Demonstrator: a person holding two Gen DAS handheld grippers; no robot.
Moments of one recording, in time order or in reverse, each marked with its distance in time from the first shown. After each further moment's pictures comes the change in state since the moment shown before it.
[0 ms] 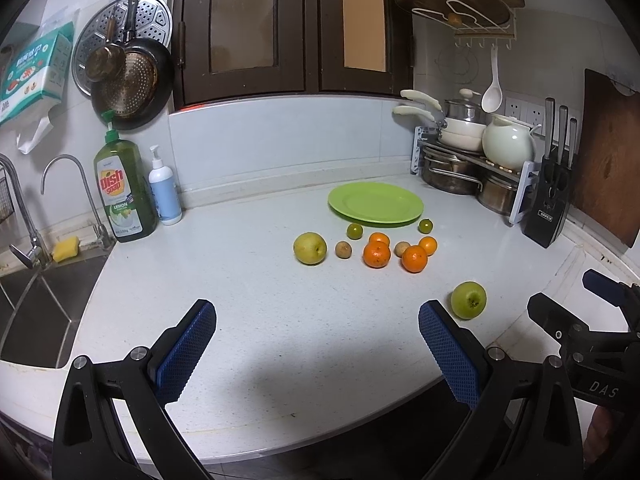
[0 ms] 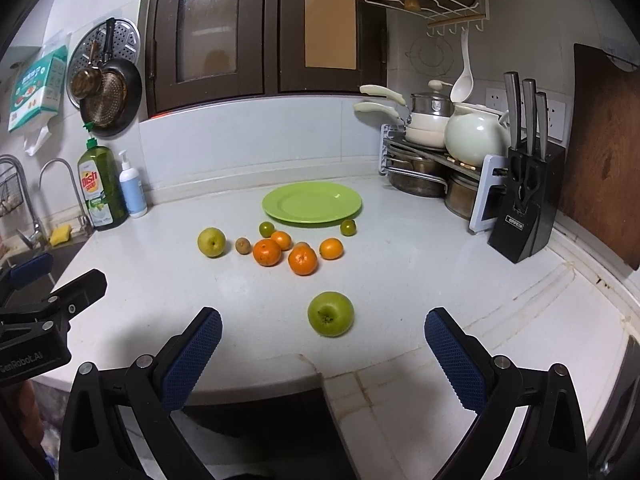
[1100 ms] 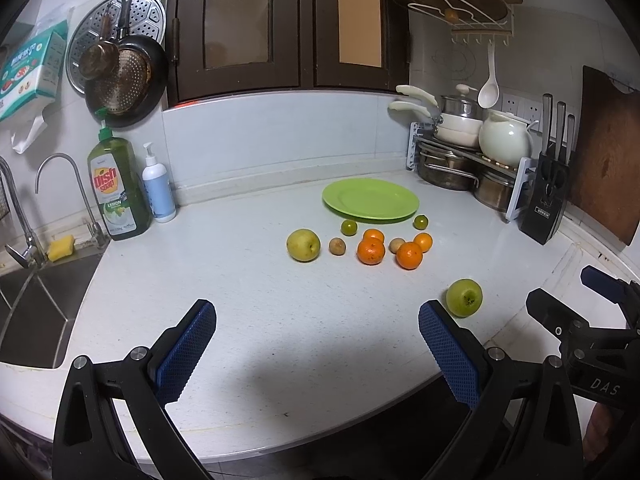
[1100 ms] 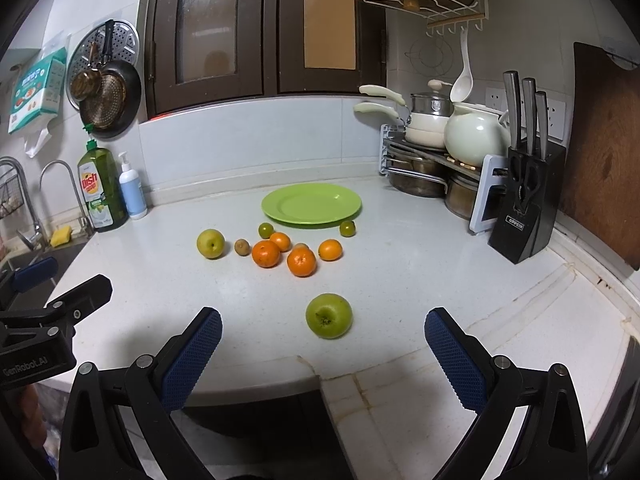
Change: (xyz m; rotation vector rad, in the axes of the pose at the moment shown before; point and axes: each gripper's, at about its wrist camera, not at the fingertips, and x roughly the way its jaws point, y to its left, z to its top) left arm 0.003 -0.003 0.002 0.004 0.016 -0.014; right arm 0.000 -0.001 -0.001 -0.001 -0.007 0.000
